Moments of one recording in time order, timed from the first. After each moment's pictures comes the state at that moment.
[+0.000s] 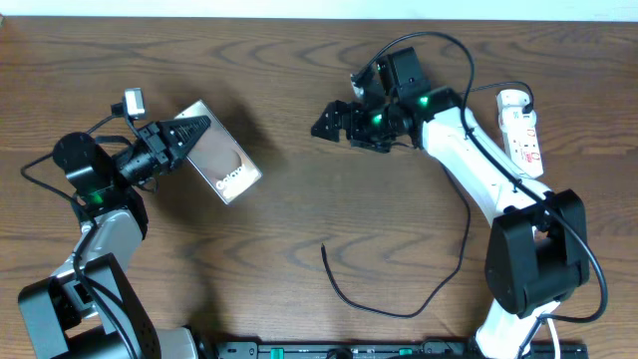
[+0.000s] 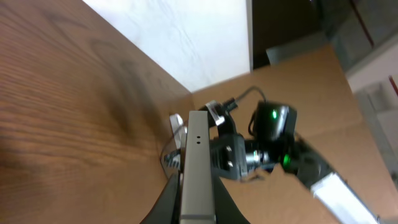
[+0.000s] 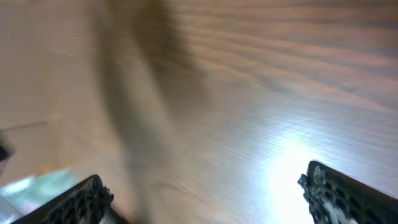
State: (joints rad) left arm 0.39 1.56 0.66 0.82 1.34 -1.13; right arm 0.39 1.92 1.52 -0.69 -0.57 0.49
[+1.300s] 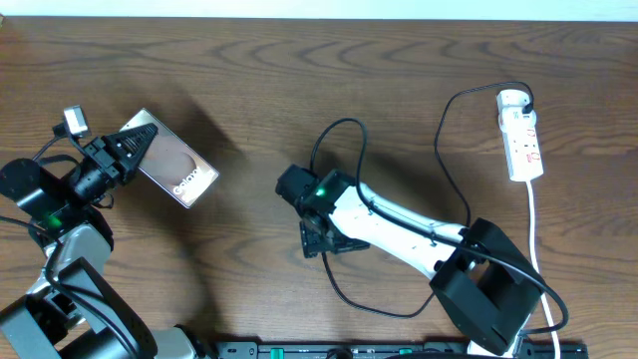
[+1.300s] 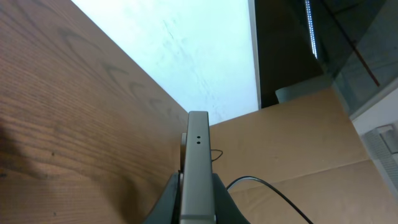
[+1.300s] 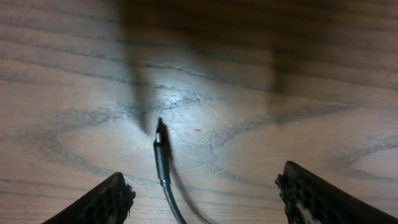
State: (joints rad) left arm 0.65 1.56 0.66 0.83 1.41 -1.14; right arm 0.90 1.92 1.32 -1.00 -0.01 0.77
